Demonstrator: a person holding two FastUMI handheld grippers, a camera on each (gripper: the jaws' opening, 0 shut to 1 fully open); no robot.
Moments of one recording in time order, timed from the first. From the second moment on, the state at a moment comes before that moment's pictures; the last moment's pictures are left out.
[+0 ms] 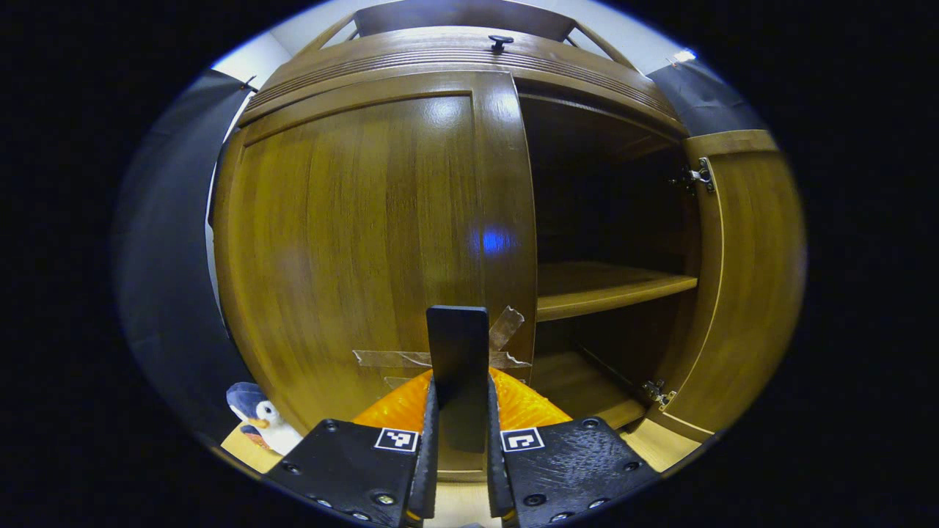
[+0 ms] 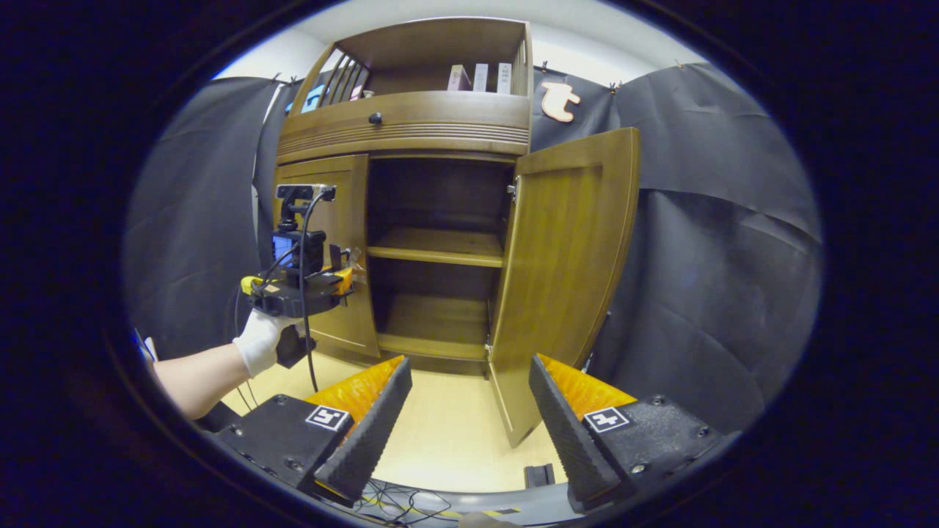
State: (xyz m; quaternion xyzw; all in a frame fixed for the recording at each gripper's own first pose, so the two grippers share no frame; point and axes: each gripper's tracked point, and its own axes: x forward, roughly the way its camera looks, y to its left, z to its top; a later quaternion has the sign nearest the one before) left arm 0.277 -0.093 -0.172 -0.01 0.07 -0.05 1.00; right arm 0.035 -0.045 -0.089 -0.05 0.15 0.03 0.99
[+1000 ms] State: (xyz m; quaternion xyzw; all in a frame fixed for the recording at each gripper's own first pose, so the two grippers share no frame) left arm 0.253 -0.084 -0.173 -0.01 0.08 0.00 1.00; right arm 0.023 -0.062 -0.093 -0.05 0.15 0.06 0.98
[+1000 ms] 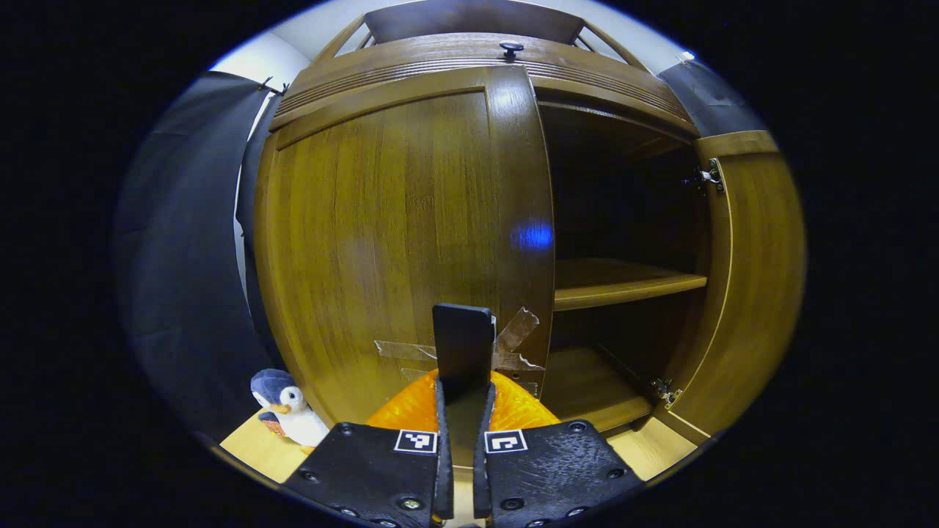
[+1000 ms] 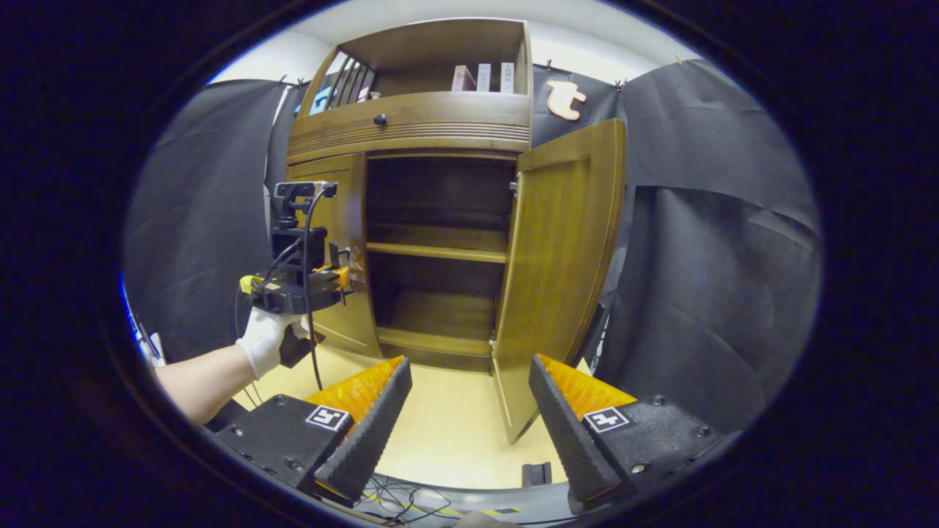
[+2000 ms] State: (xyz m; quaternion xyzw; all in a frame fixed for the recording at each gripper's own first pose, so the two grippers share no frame) left arm 0.139 -0.003 -0.177 -0.05 0.06 -0.01 1.00; right arm 0.029 -0.005 -0.098 -0.06 0.15 0.13 0.98
